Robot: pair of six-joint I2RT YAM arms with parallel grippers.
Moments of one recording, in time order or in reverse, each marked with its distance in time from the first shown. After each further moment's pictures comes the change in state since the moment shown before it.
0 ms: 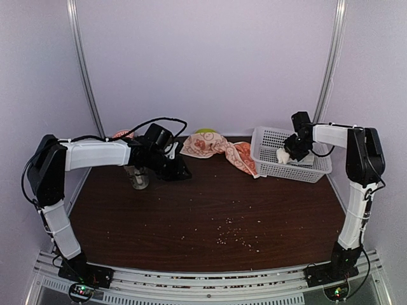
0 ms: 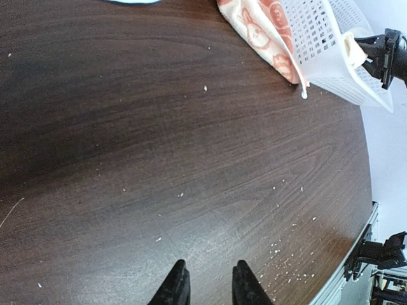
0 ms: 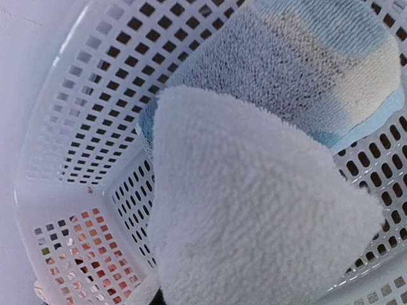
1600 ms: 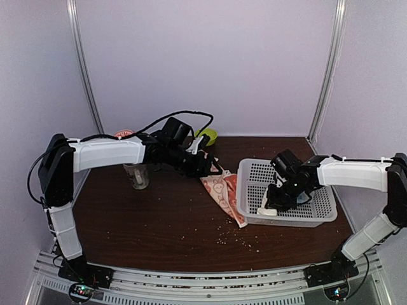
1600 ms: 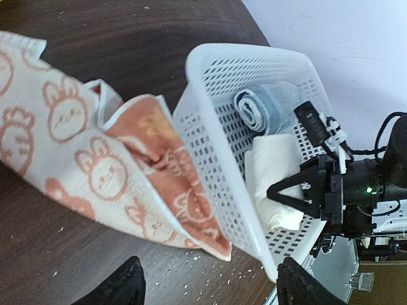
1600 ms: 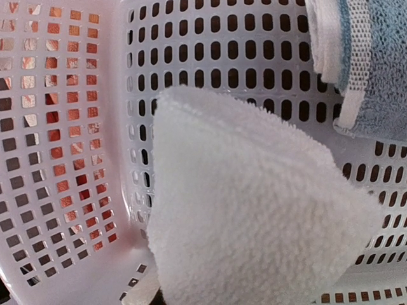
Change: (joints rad) left arm -0.133 0.080 0.175 0.040 0.127 0.027; right arm 0.492 -0.540 -0.635 -0.159 -0.195 -0.293
